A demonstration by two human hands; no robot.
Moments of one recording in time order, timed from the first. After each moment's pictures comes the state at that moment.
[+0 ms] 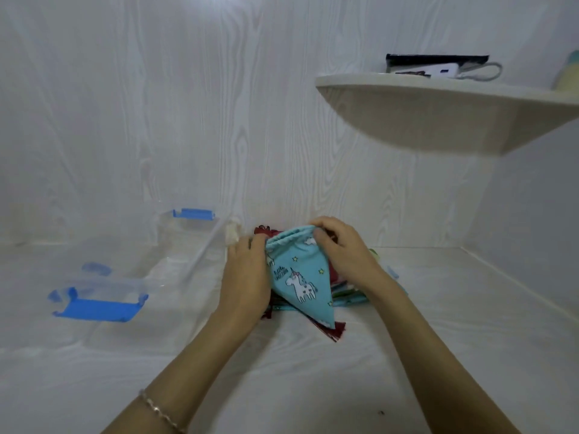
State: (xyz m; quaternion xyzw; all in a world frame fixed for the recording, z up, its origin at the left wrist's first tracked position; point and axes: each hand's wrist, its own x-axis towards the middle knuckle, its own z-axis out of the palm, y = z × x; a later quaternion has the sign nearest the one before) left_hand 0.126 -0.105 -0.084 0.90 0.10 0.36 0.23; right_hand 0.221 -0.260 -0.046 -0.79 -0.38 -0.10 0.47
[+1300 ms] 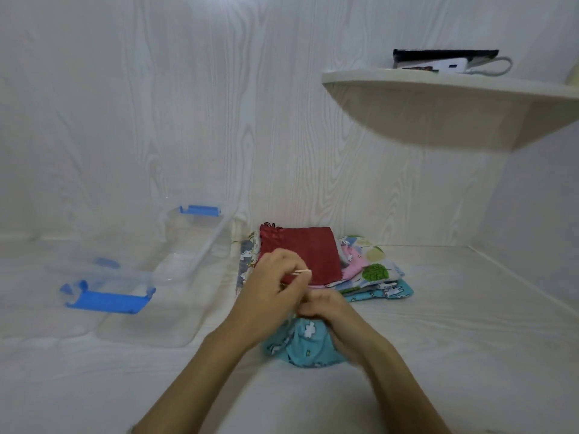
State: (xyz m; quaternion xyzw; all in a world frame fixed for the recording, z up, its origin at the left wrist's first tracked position) left_hand 0.097 -0.120 -0.090 0.86 -0.10 0.30 0.39; right_hand 0.163 -0.264 -0.120 -0.61 -0.33 0.27 0.67
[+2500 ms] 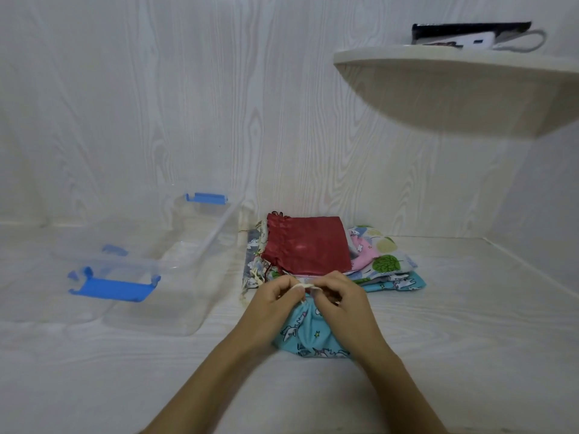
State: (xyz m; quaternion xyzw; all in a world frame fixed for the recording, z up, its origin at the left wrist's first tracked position) left_hand 0.094 -0.127 -0.126 0.69 0.00 0.13 0.71; right_hand 0.157 -0.260 -0.131 -0.76 -0.33 -0.07 0.55
